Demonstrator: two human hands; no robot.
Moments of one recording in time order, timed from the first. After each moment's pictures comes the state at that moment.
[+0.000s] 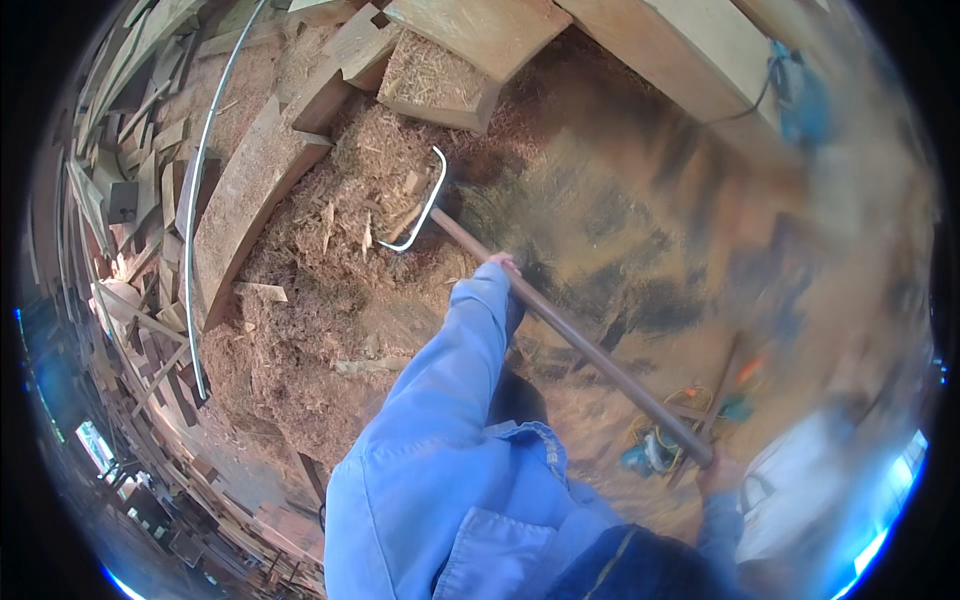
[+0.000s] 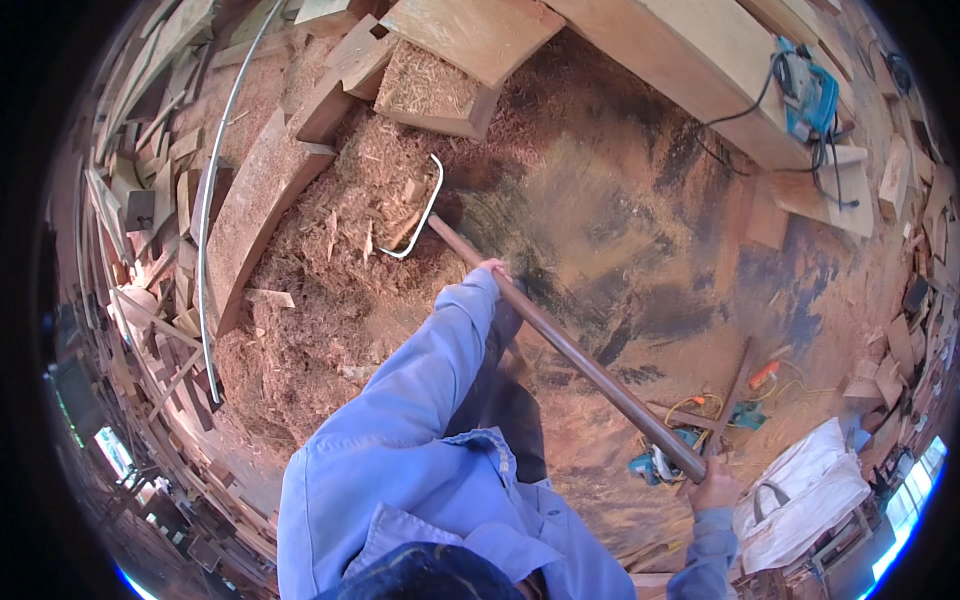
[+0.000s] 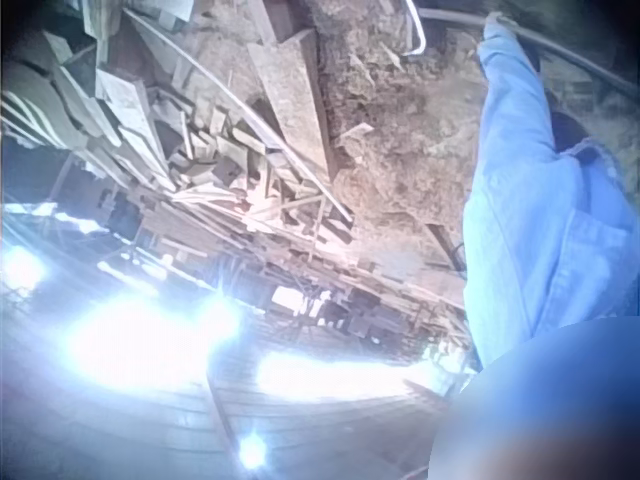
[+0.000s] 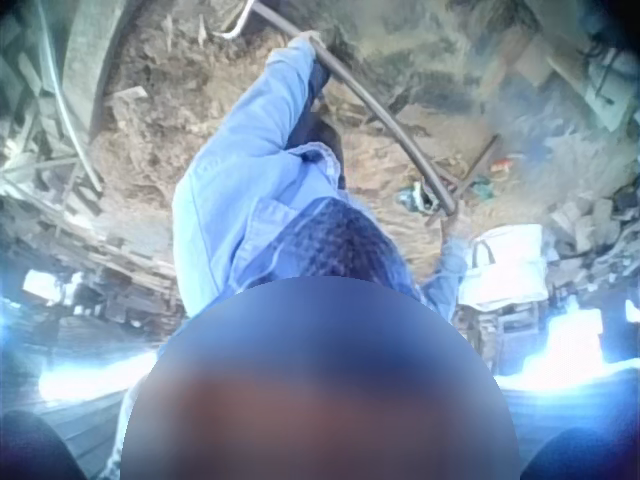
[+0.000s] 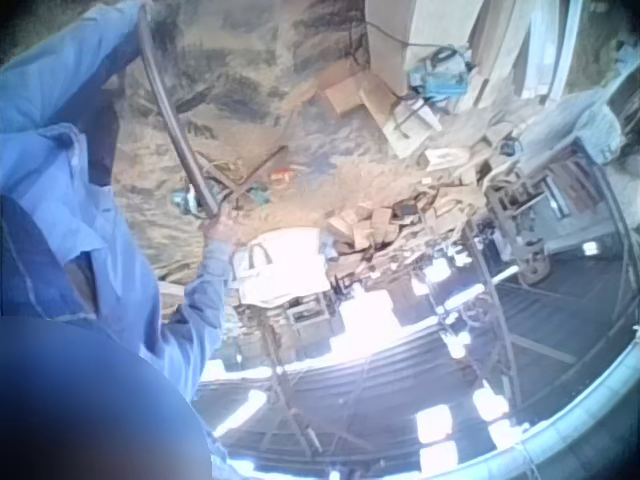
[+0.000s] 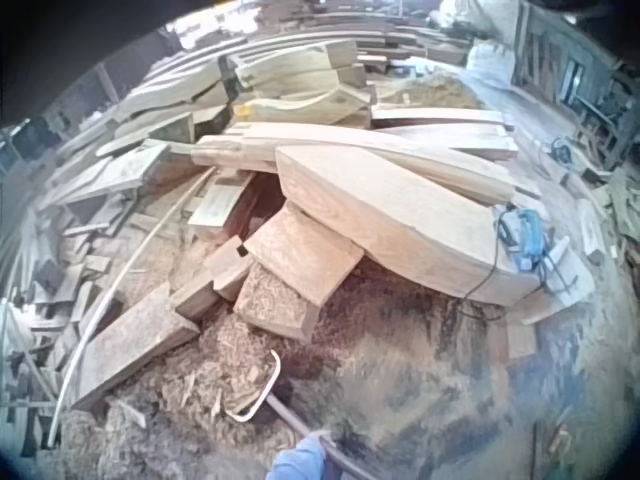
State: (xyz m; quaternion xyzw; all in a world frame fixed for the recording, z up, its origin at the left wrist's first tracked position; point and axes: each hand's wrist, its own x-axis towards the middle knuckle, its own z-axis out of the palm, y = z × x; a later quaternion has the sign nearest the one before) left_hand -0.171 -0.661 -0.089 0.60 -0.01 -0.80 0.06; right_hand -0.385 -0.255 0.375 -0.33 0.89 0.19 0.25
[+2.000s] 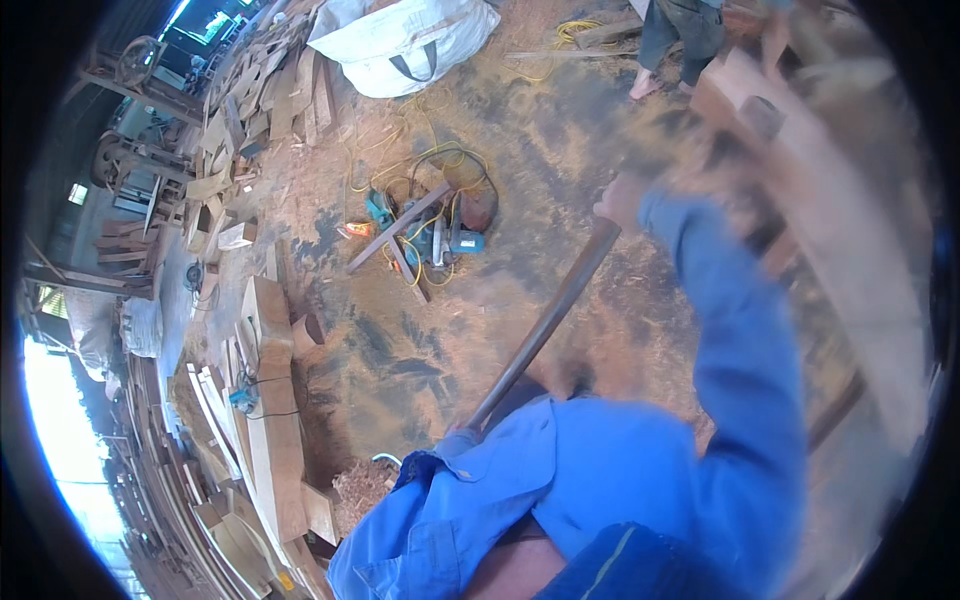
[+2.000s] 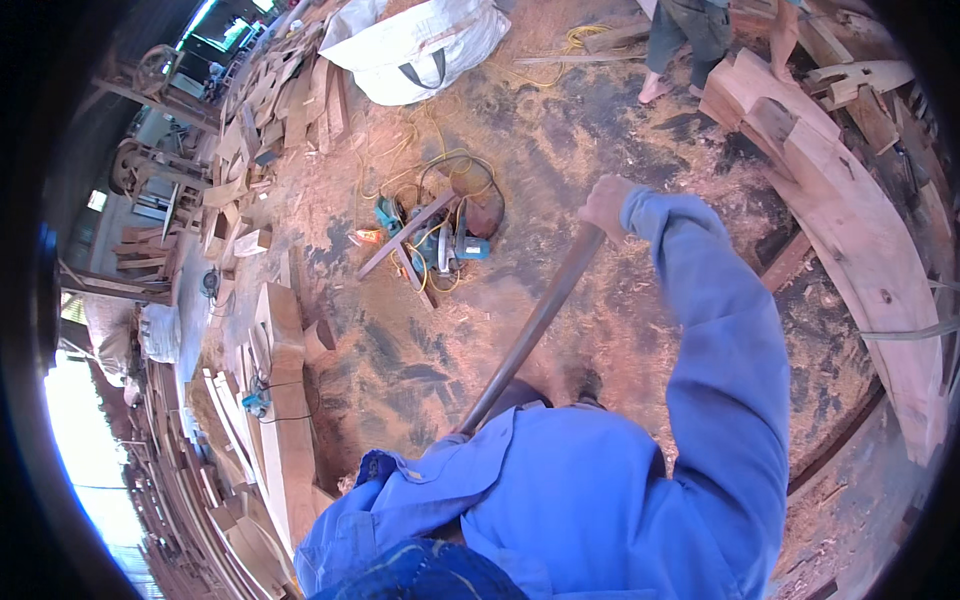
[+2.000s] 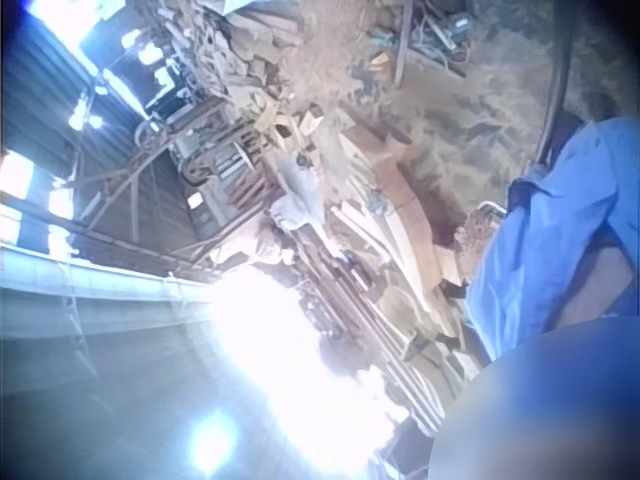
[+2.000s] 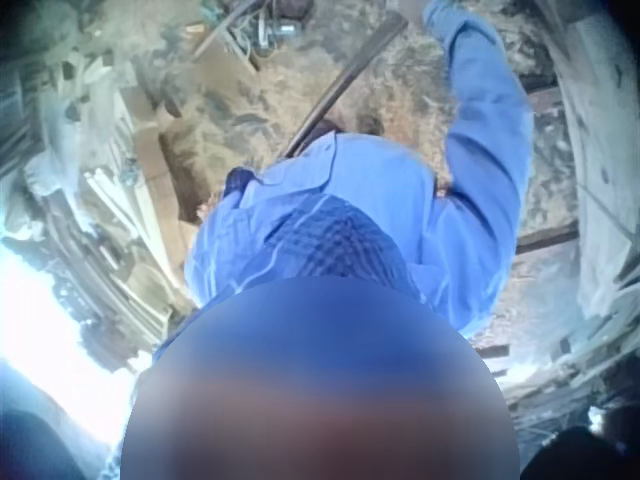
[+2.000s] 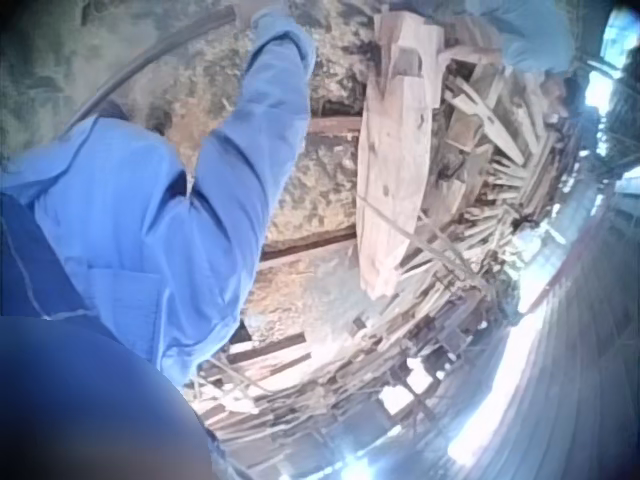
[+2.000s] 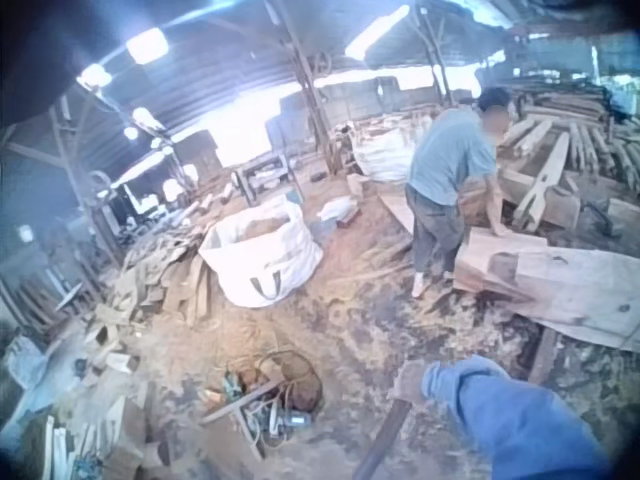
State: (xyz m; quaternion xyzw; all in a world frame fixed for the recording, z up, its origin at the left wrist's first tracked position) left_hand 0.204 -0.164 0.170 0.42 -0.55 -0.62 -0.38; right_hand 0.456 0.416 0.524 0.12 0.97 0.04 0.19
